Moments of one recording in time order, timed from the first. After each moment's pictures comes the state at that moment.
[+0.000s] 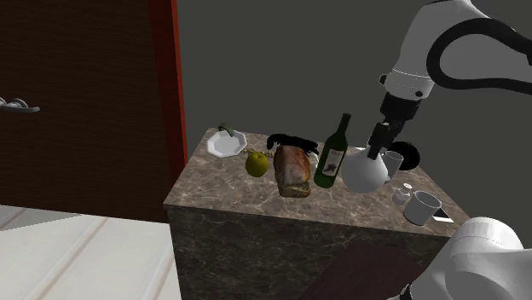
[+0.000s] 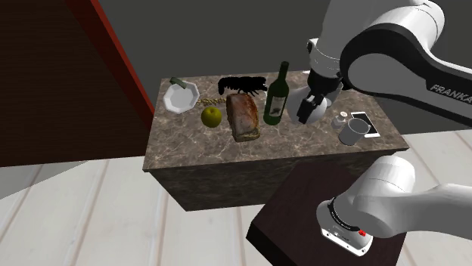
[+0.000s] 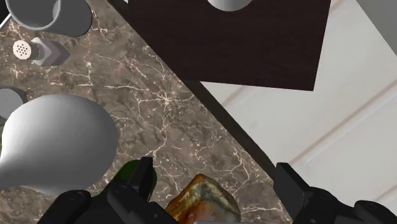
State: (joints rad) arm 0.02 -0.83 -0.04 -2.37 -0.09 1.52 -0.04
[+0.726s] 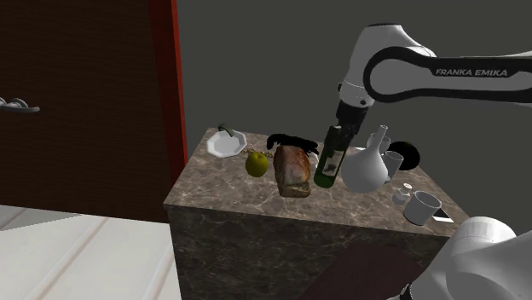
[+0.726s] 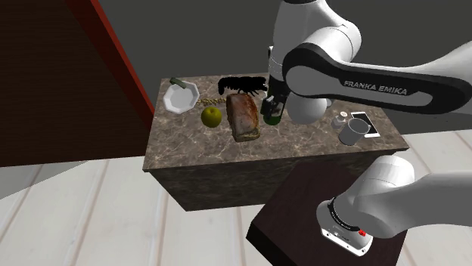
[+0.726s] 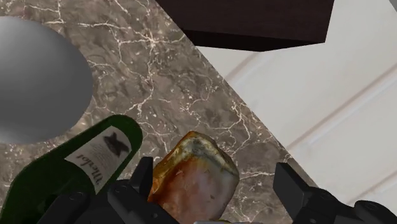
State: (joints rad) arm 0.04 -0.55 -0.02 -2.32 -0.06 1.79 0.00
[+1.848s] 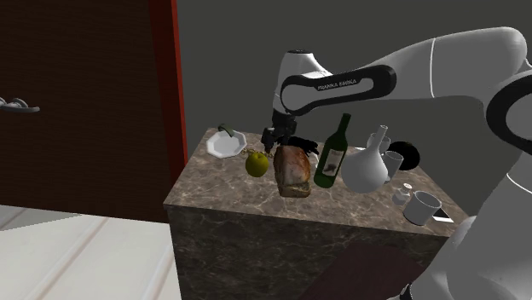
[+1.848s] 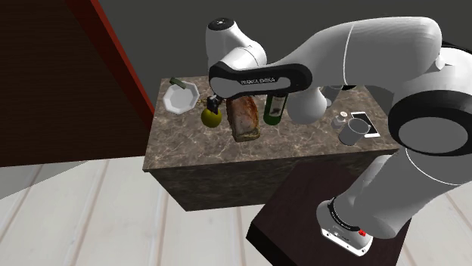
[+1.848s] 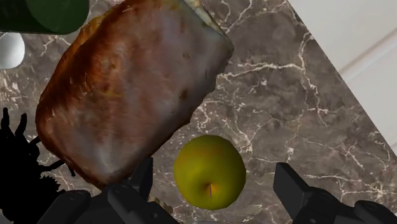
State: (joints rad) arm 0.07 0.07 0.02 -1.94 -0.07 2.09 0.08
